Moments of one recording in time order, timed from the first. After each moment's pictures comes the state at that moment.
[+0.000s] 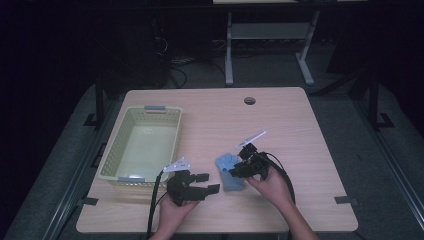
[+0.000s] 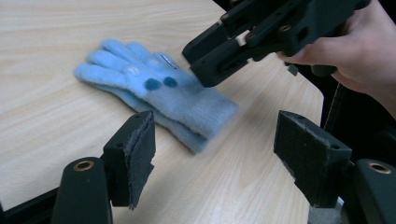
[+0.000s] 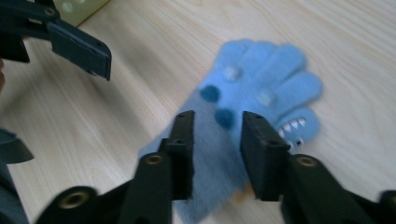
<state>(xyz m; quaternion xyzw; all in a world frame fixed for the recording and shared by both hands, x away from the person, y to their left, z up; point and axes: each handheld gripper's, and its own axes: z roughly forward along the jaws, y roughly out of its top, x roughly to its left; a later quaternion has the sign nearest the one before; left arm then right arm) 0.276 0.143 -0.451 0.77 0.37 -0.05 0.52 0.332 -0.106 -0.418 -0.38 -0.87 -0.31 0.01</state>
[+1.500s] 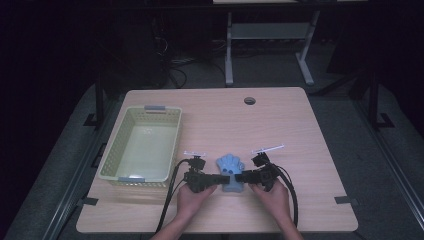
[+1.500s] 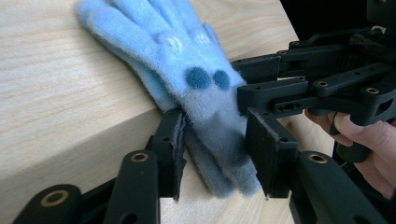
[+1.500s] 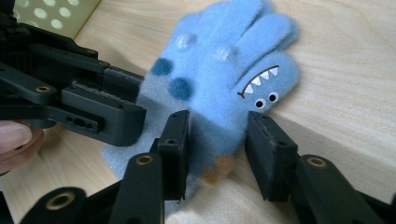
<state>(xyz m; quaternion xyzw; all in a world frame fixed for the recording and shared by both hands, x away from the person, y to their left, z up) 0.320 0.105 -0.480 0.73 0.49 -0.16 0.45 0.320 -0.135 -0.463 -0.51 -0.78 -0.36 0.05</state>
